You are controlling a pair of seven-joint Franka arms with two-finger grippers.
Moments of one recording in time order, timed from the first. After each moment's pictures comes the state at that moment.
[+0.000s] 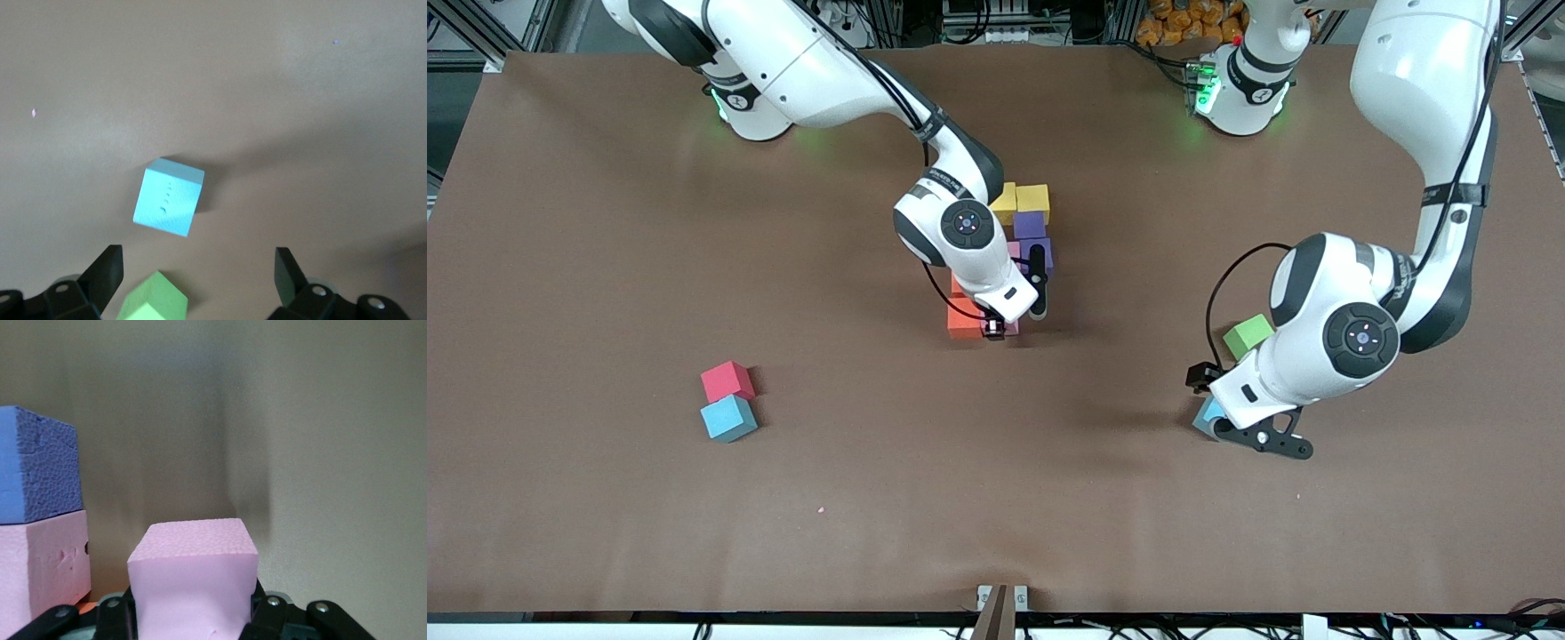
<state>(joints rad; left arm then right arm) -0.08 0.62 -0.23 -1.43 0.12 2.00 0.00 0.61 0.77 0.21 -1.54 -0.12 2.37 -0.72</state>
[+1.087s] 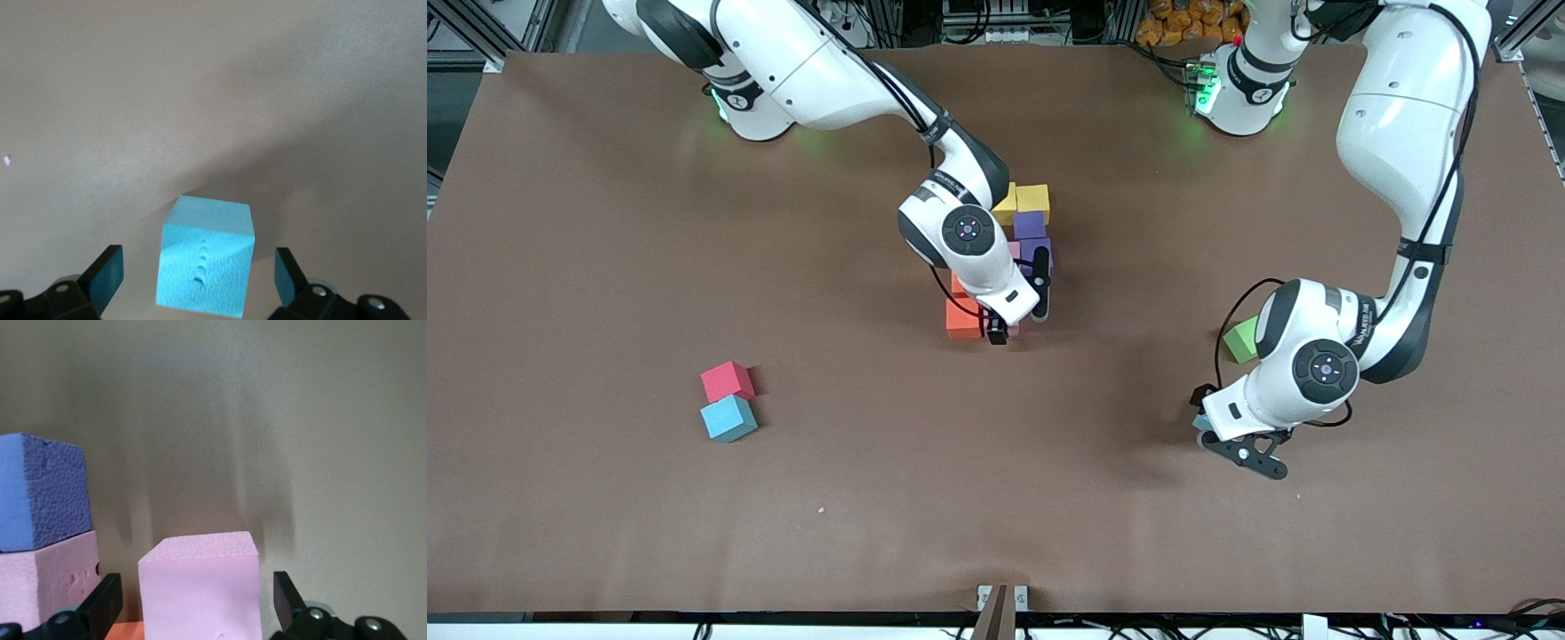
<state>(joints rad) -0.05 0.74 -0.23 -1.49 0.24 2.22 0.10 0.64 0.79 0.19 -1.51 -0.04 2.36 -0.72</state>
